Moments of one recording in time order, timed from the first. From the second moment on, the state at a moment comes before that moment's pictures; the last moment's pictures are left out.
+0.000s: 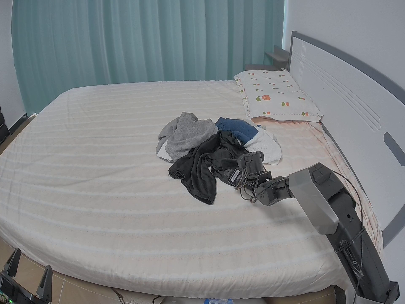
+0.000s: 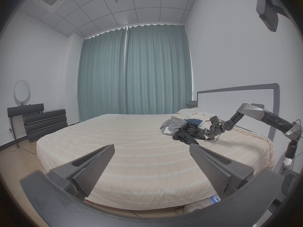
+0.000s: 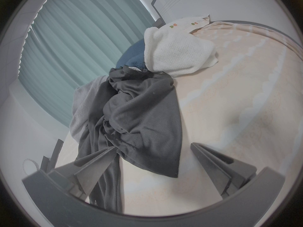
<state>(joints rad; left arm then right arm) 0.00 0.02 -0.02 0.01 0.00 0.01 0.44 2.84 -2.00 -0.31 -0.21 0.81</state>
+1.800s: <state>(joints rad) 0.00 0.02 -0.02 0.01 0.00 0.01 0.39 2.21 -0.18 -1.45 0.08 0.68</state>
